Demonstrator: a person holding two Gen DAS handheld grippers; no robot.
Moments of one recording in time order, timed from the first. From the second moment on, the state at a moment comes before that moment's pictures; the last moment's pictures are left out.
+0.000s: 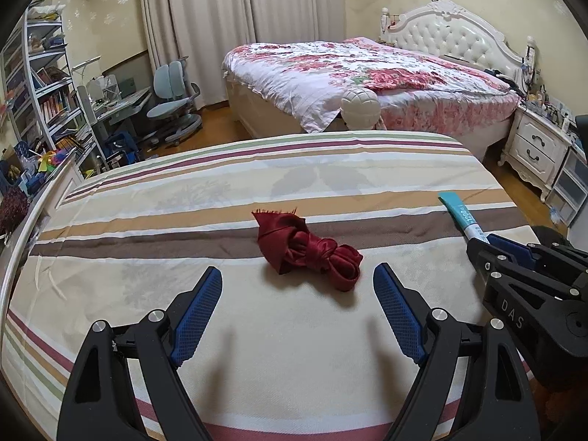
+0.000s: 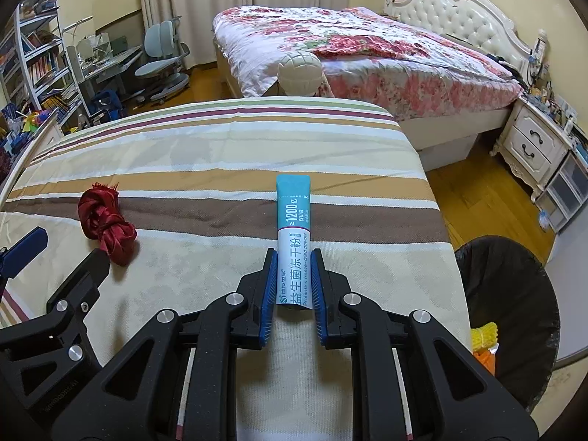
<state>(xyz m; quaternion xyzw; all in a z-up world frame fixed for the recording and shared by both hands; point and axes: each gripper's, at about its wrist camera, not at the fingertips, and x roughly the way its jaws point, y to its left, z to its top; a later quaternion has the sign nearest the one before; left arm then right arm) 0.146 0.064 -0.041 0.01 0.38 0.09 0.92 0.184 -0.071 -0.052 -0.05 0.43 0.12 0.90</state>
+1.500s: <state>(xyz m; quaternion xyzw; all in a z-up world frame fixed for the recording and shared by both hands) 0.109 0.084 -0.038 -0.04 0.40 0.02 0.92 0.124 -0.081 -0.053 -0.04 0.41 0.13 0.90</state>
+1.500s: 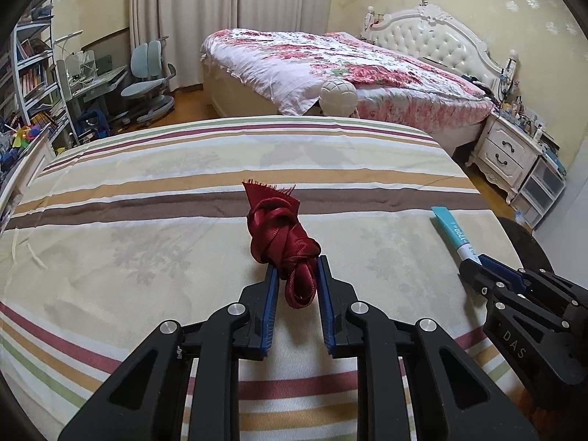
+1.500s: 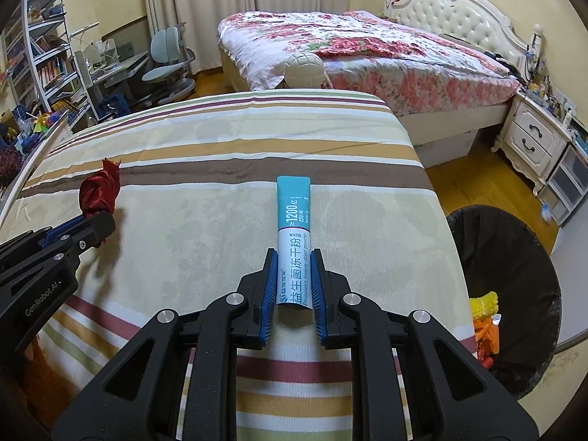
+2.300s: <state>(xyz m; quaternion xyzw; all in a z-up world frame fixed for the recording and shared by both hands) 0.068 0.057 -0.031 -0.02 0.37 0.00 0.93 0.067 -0.101 -0.037 -0.02 0.40 0.13 0.91</state>
